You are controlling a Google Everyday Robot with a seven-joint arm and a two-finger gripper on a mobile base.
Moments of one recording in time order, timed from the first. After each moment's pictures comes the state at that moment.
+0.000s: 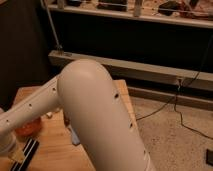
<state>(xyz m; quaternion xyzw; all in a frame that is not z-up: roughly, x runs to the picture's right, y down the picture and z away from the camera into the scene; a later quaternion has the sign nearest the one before) -0.429 0.291 0.639 -0.25 -0.29 -0.51 0.77</state>
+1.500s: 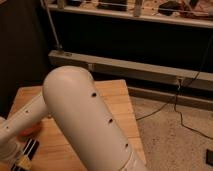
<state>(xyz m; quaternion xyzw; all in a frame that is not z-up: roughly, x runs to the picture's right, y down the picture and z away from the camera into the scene) -0.414 0.340 0.680 -0.31 -0.24 -0.52 0.76</state>
